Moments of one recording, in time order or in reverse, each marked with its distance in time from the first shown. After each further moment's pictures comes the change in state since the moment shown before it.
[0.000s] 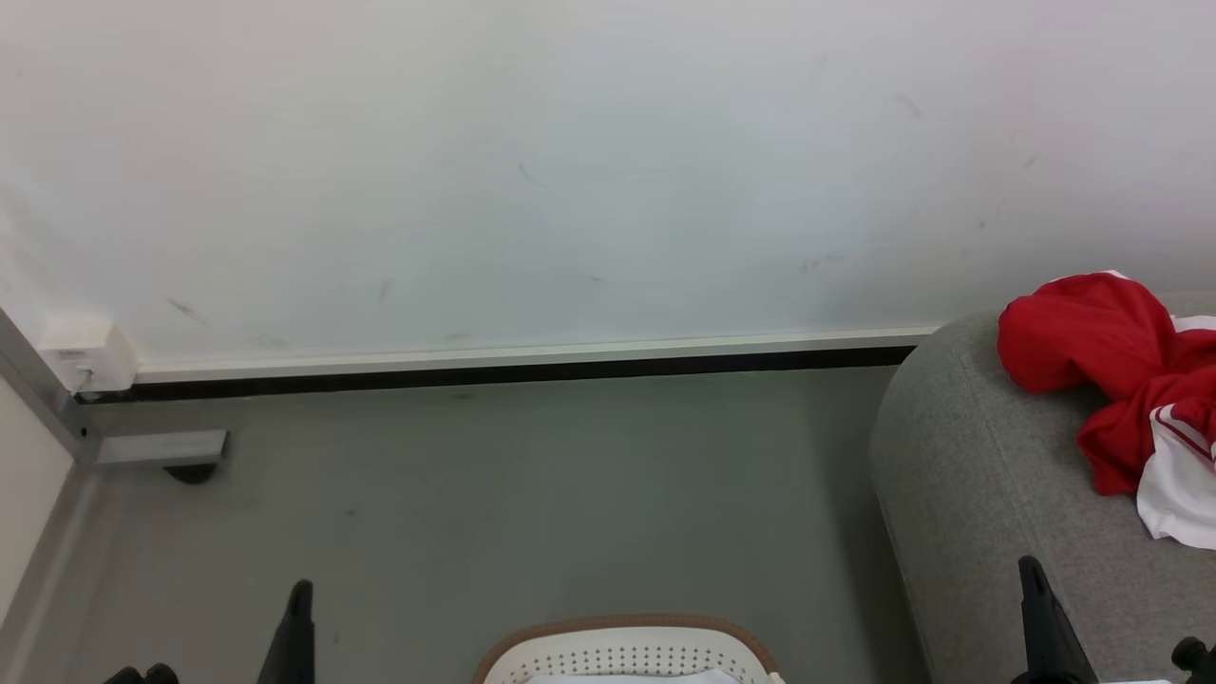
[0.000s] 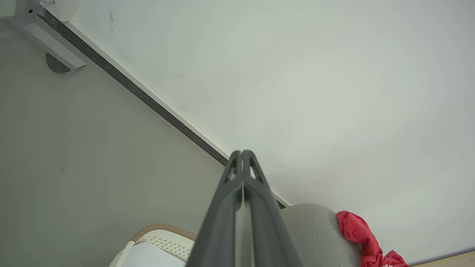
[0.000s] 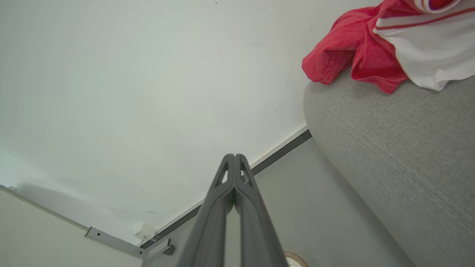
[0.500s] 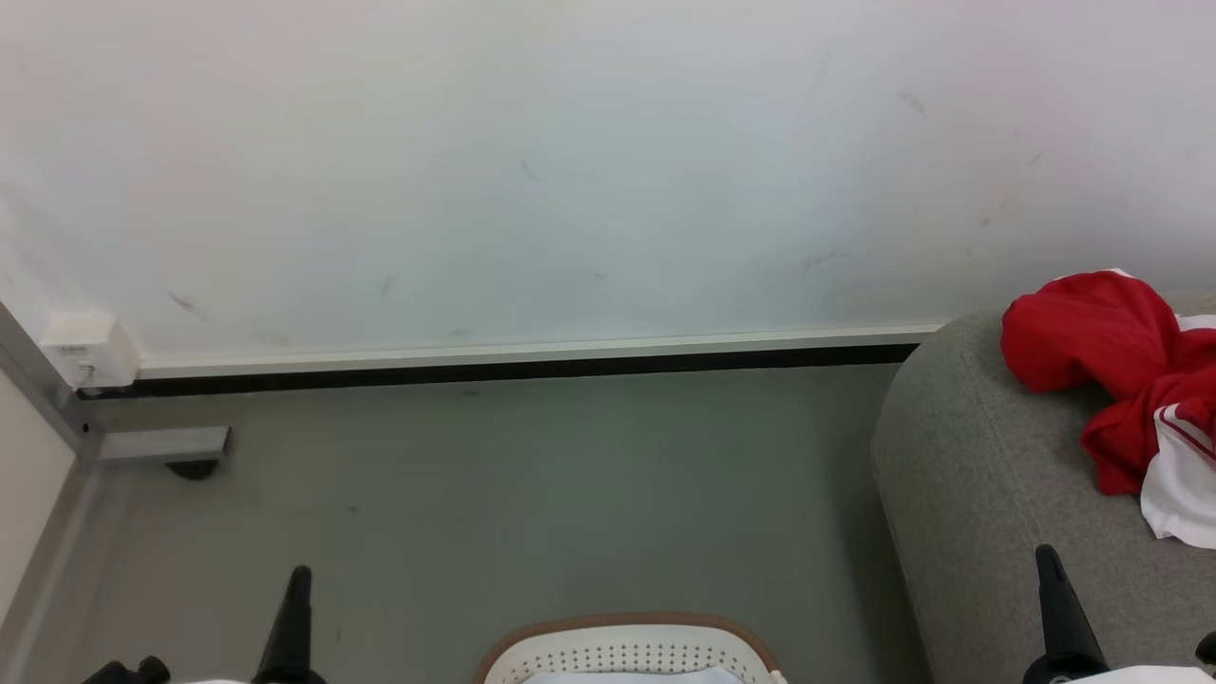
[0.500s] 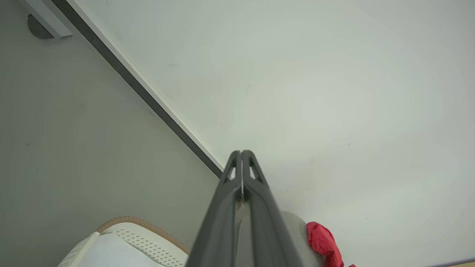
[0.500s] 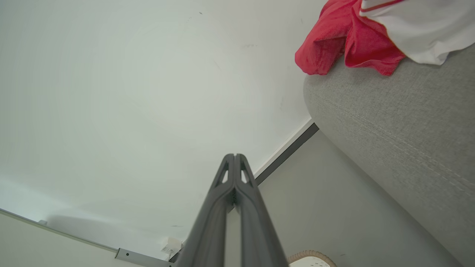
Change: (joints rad) left arm -0.027 -0.006 0.017 0.005 -0.174 -0.007 0.048; right arm -0.022 -0.002 -0.030 0.002 0.174 0.000 0.043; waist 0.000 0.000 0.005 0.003
